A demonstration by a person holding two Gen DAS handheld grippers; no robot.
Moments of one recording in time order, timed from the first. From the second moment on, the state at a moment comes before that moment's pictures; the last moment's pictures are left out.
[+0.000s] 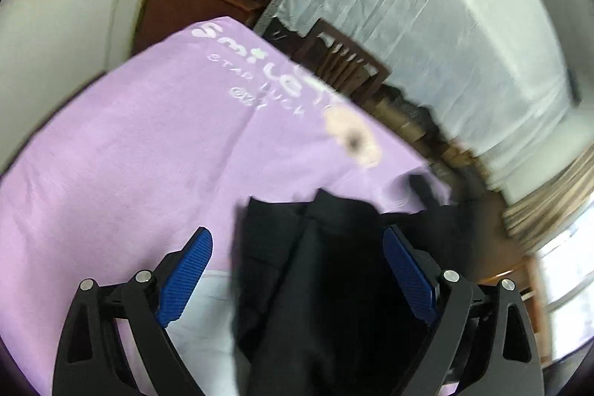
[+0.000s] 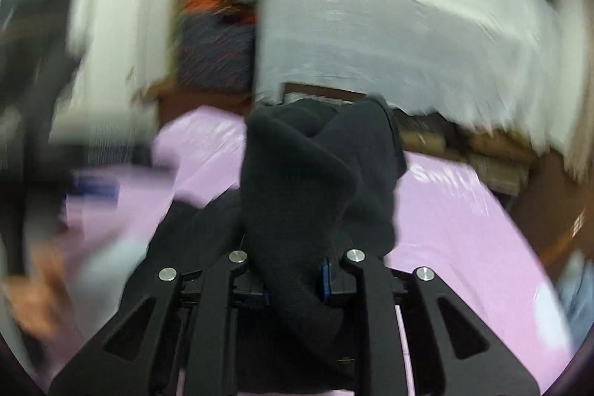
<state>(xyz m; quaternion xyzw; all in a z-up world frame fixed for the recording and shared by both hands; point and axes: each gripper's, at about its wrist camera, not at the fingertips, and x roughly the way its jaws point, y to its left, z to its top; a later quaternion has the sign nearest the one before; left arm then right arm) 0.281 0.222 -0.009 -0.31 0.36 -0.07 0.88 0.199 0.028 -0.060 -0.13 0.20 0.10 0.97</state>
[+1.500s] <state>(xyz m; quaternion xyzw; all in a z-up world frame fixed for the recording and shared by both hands) 0.319 0.216 -0.057 -0.10 0.46 0.03 0.88 0.129 0.071 -0.052 -0.24 0.22 0.32 0.89</state>
